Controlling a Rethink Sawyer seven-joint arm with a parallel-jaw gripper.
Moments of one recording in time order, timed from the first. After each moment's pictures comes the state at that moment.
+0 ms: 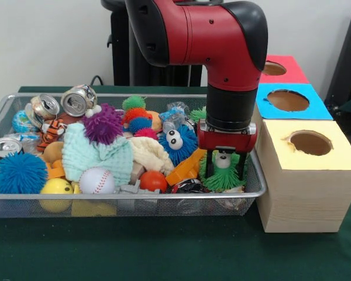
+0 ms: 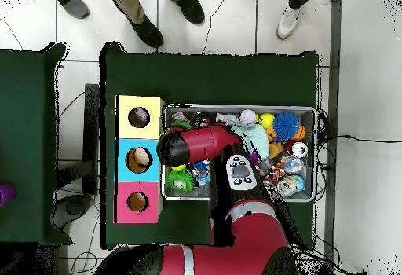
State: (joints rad) arm -0.20 -0.41 0.13 1.51 -0.37 0.34 2.04
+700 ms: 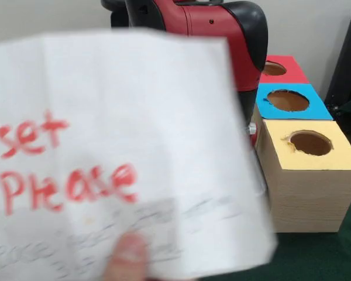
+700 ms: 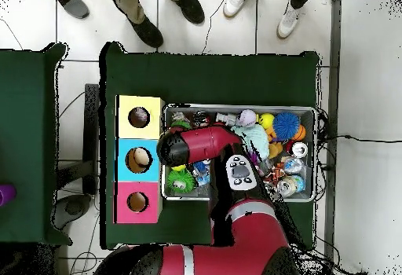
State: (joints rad) arm -0.20 -0.41 0.13 1.51 -0.37 0.34 2.04
